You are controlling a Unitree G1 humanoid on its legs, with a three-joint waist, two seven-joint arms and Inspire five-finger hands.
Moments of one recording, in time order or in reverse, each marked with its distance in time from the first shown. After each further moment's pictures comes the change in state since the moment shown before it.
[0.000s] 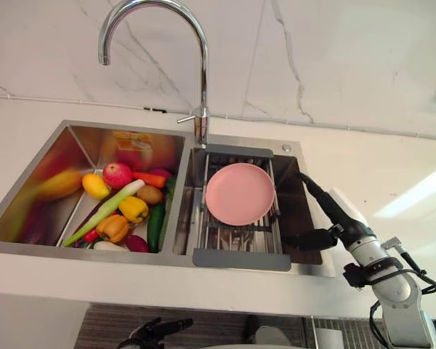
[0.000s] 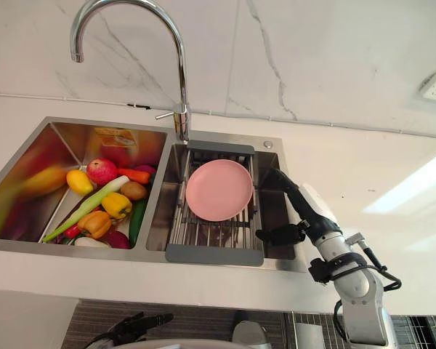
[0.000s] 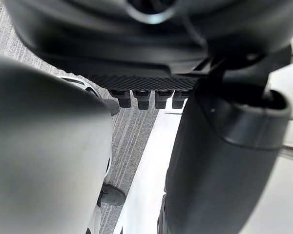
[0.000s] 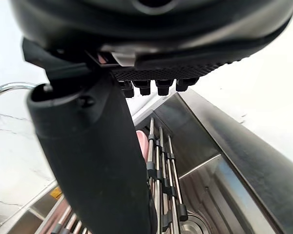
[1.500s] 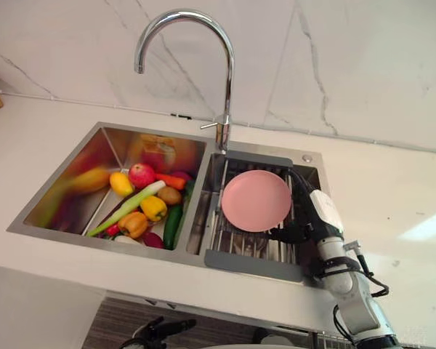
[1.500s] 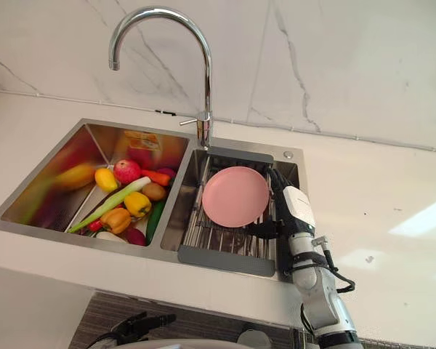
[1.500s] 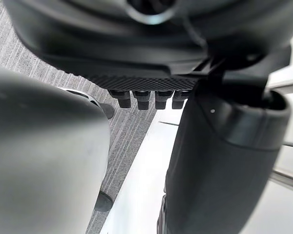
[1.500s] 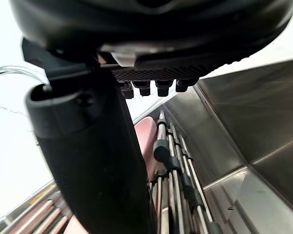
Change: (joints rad) left arm 0.010 -0.013 -0.034 -0.027 0.001 0.007 0.021; right arm -0.148 0.053 0.236 0.283 -0.220 0.068 -0.471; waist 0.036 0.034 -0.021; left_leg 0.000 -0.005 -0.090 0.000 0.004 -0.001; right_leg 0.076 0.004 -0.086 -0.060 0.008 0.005
